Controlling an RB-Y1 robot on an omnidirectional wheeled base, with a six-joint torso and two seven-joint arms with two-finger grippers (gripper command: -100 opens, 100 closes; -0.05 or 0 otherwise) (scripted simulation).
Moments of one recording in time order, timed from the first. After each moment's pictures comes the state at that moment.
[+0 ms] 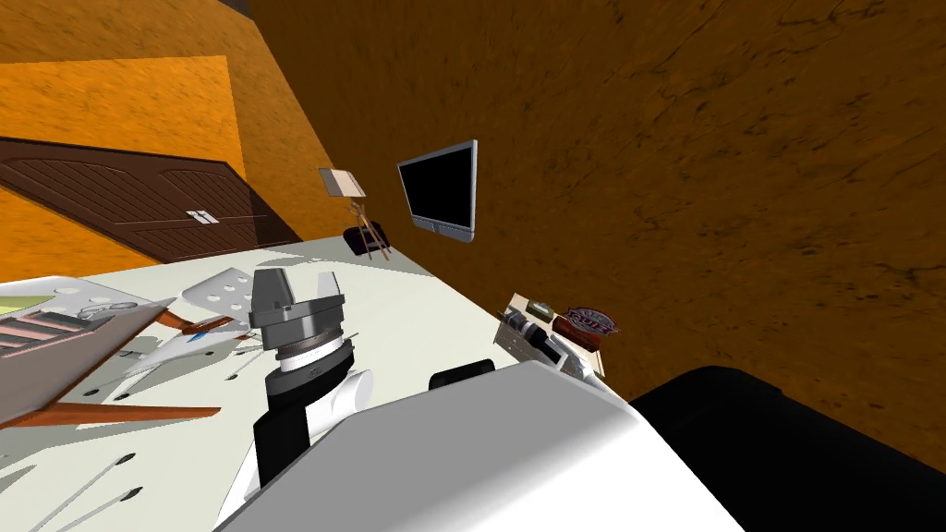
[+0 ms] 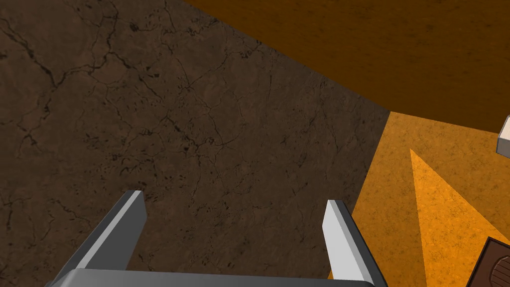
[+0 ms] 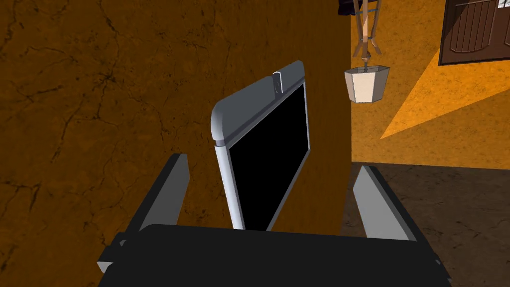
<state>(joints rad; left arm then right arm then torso) 0.49 0.02 0.04 -2.36 0.02 -0.58 -0.13 0.37 -0.59 0.19 -1.58 0.46 -0.38 0.46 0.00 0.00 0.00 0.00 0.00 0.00</state>
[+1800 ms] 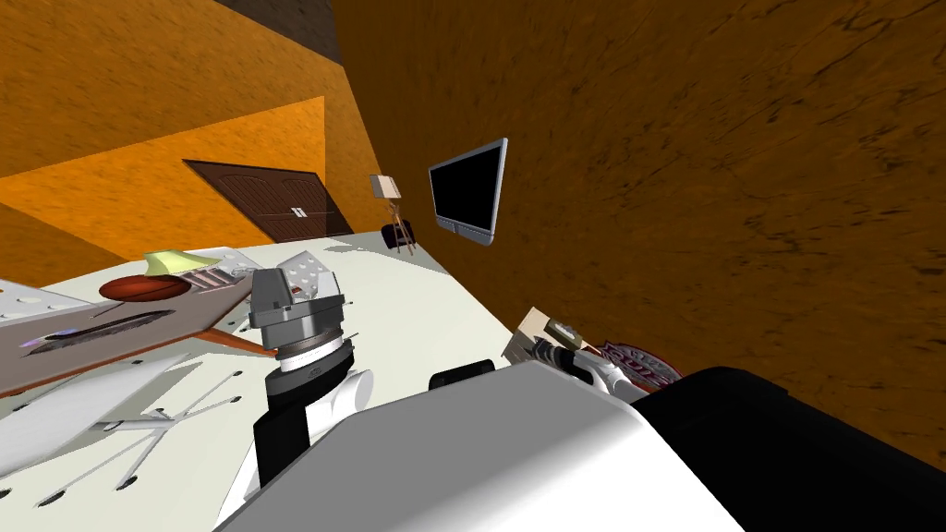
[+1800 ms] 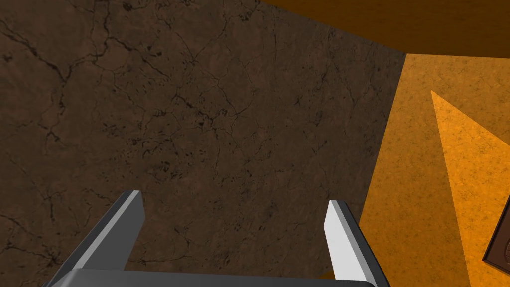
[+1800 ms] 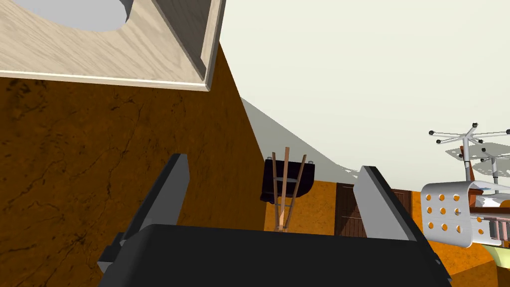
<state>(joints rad) 0.49 0.02 0.04 -2.36 0.02 -0.58 -0.13 0.31 -0.86 0.45 -1.10 0.56 -0.39 0.49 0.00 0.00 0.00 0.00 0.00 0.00</state>
